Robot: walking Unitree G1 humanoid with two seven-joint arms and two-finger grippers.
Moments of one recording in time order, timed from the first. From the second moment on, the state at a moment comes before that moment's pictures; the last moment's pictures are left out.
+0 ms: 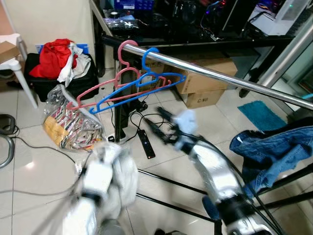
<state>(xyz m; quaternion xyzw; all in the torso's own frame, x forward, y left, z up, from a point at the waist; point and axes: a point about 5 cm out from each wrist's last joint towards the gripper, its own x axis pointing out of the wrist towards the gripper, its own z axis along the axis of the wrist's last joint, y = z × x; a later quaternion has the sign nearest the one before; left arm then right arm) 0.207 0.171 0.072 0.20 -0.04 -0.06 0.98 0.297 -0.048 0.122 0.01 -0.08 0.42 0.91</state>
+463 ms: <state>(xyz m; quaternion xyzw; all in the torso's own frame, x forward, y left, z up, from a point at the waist) 0.214 0.166 0.085 0.35 -0.06 -0.22 0.91 0.309 -0.051 0.126 0.00 -0.07 0.40 0.91</state>
